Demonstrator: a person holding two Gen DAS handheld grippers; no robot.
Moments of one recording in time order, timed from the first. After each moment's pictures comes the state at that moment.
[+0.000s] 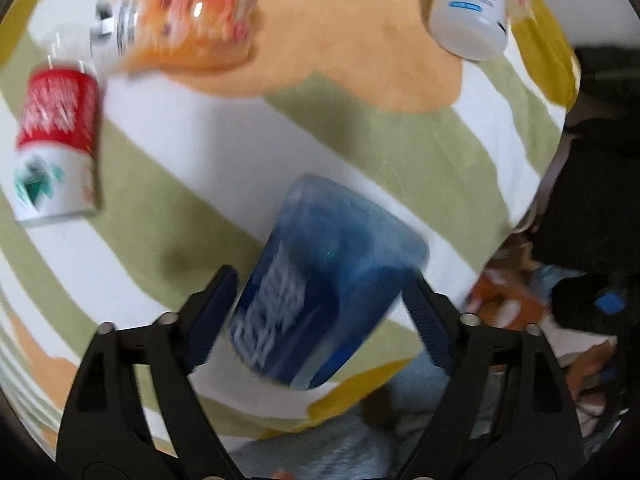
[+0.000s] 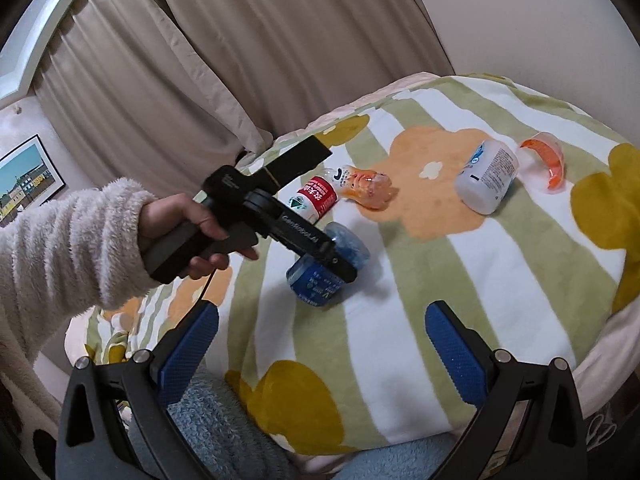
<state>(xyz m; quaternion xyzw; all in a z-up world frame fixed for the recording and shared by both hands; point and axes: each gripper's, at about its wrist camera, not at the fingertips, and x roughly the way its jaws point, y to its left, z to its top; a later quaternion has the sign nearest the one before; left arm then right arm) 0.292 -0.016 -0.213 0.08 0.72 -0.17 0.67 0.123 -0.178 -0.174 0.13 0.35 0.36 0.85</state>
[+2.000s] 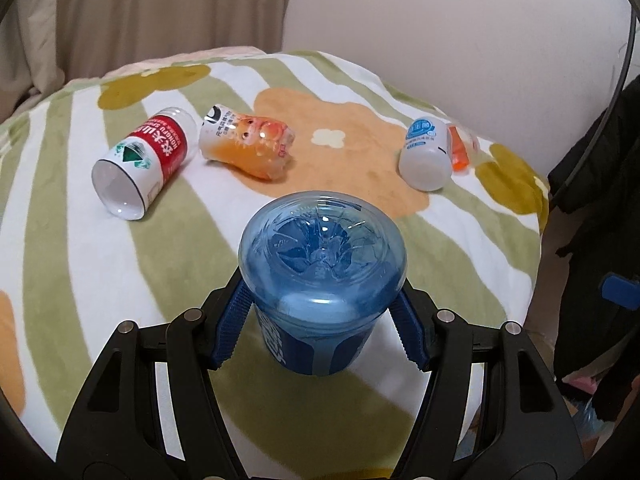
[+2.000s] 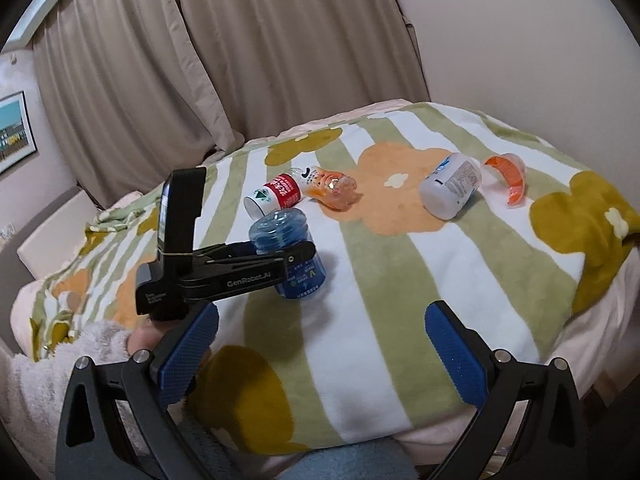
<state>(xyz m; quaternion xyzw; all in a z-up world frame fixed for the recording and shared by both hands) 0.163 0.000 -0.205 -0.04 0.36 -0.11 0.93 0.097 -0.174 -0.198 0.05 0.30 0.29 0.91</state>
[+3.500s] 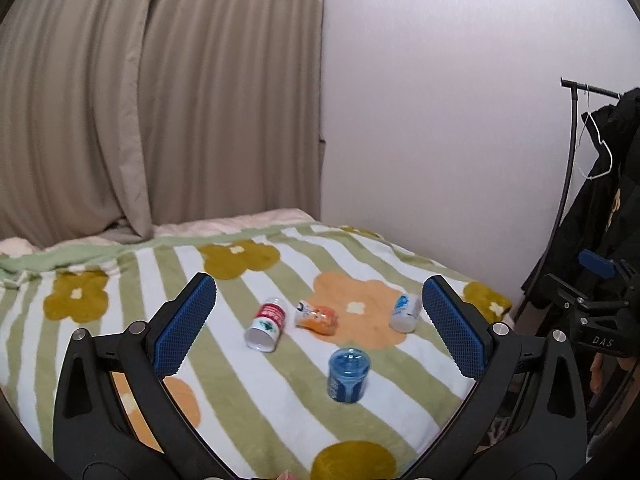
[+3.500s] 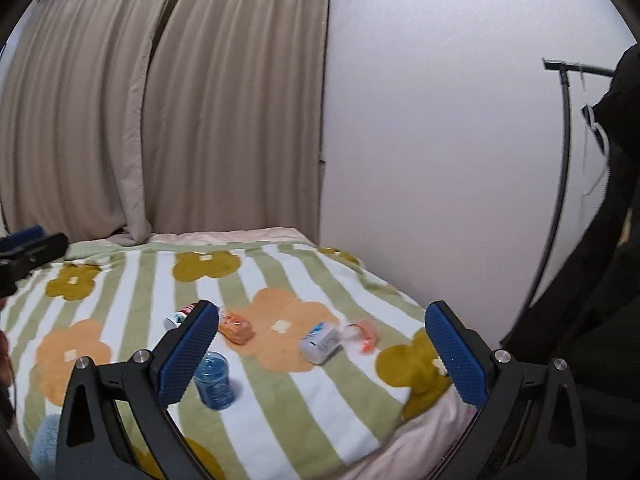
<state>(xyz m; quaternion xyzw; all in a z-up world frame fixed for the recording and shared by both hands) -0.038 0.053 0.026 -0.01 0.12 -0.03 0.99 0.006 -0.175 -0.040 -0.04 0.11 0.05 0.99</state>
